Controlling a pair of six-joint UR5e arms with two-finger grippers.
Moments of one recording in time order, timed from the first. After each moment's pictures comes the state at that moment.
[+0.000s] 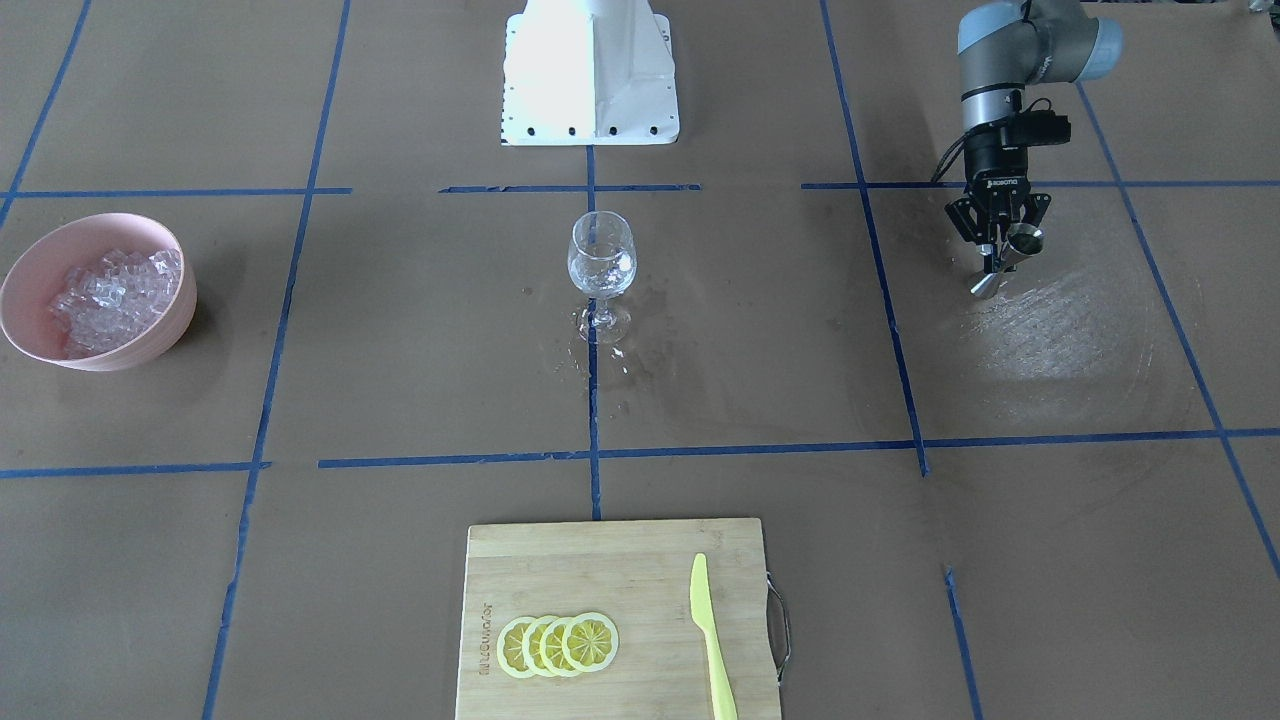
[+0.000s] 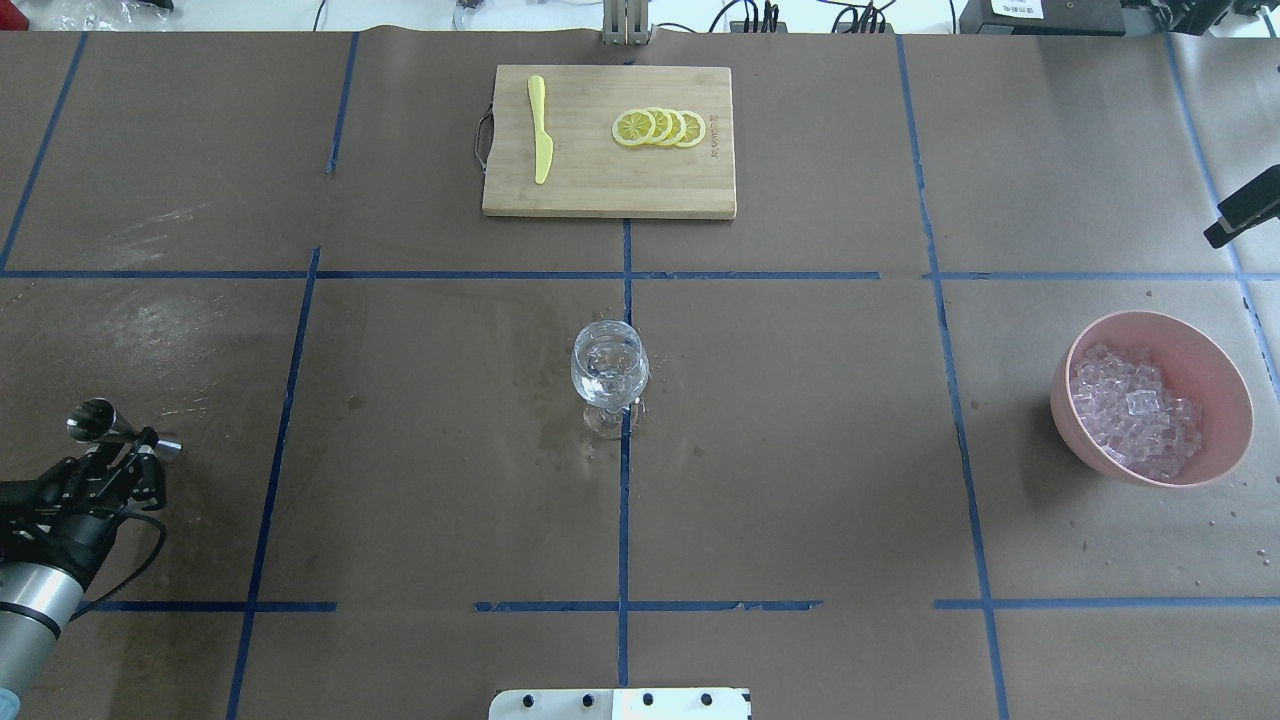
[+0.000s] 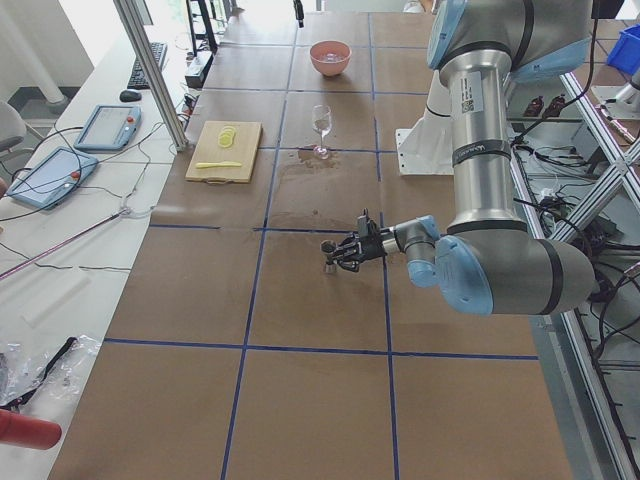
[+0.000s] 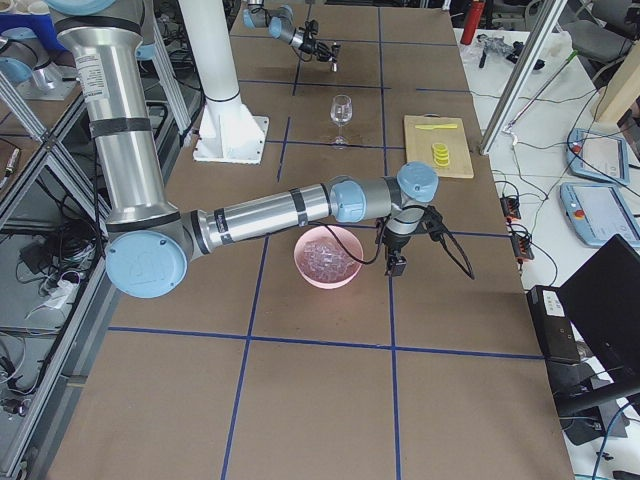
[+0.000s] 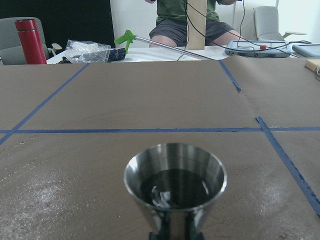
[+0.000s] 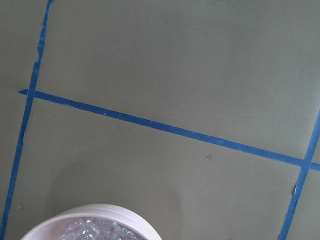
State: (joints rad) left arm -0.05 -1.22 -1.75 -2.49 -0.51 -1.59; right arm 1.34 -1.40 1.68 -1.69 2.38 0.03
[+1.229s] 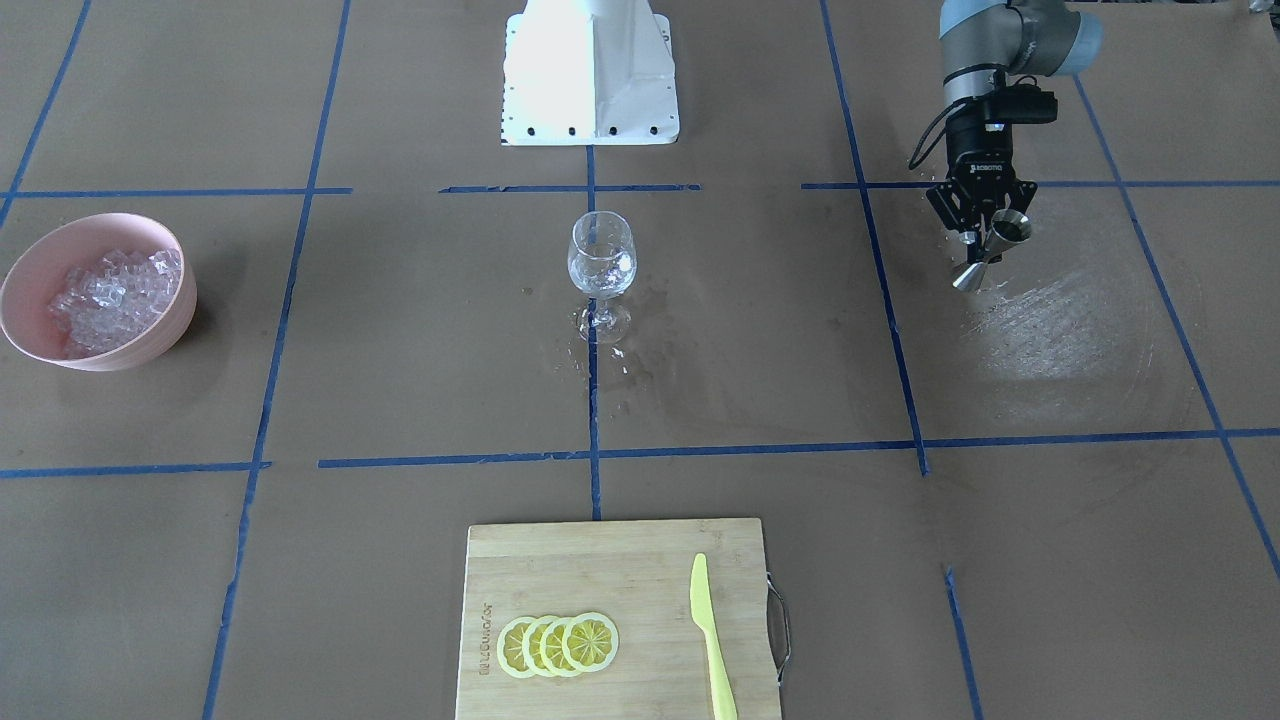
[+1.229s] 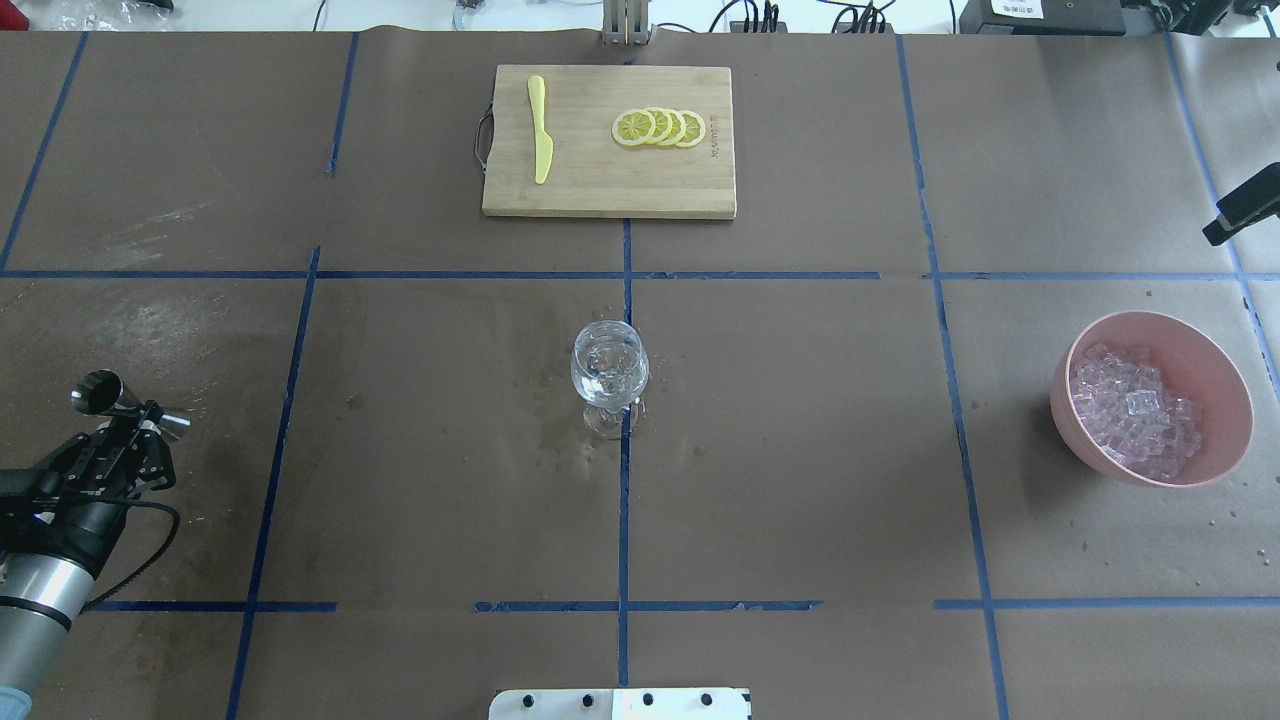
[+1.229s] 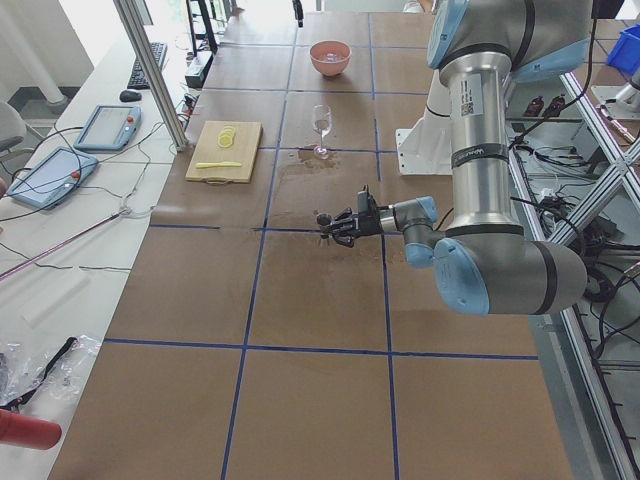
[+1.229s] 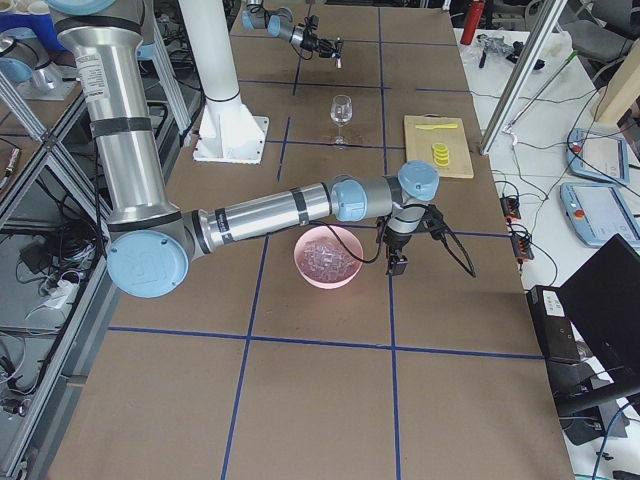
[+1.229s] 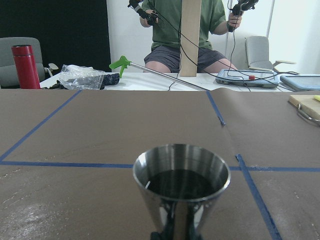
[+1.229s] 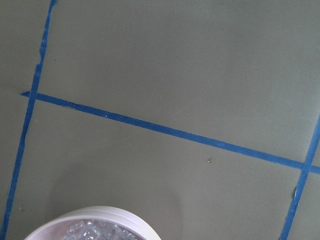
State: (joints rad) left arm -0.07 -1.29 -1.84 -2.50 -0.42 -1.44; right arm 1.34 -1.39 1.67 -1.69 2.38 0.03
